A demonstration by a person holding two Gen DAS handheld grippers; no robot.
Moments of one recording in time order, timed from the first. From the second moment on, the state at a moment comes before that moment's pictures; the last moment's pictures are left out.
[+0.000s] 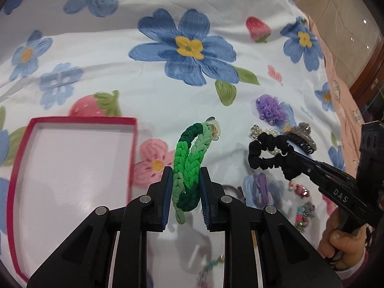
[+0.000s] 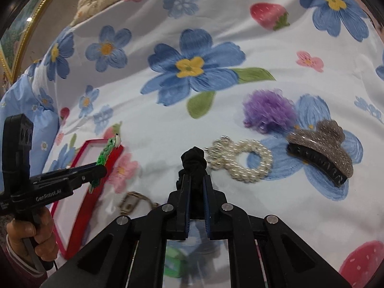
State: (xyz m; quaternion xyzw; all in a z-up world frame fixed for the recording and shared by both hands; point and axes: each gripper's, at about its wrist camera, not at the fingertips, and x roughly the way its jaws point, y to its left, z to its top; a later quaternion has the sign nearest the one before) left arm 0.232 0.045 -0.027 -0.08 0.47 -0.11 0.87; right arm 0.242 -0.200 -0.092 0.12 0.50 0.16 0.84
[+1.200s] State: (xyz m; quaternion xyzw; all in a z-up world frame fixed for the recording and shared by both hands) left arm 0.227 0.216 -0.060 -0.11 0.49 0.03 0.86; right arm 0.266 0.015 -0.077 0.10 0.49 0.33 0.80
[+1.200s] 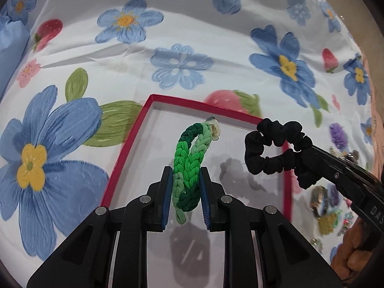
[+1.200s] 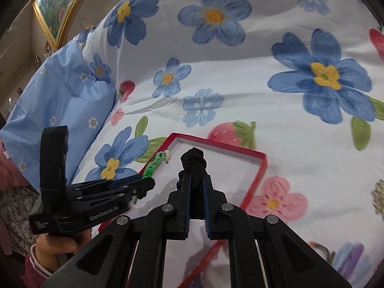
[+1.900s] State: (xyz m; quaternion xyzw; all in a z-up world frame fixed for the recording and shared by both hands) left arm 0.253 0.222 -0.095 -0.09 0.53 0.05 0.84; right arm 0.298 0.041 -0.135 0.04 0.55 0.31 0.77
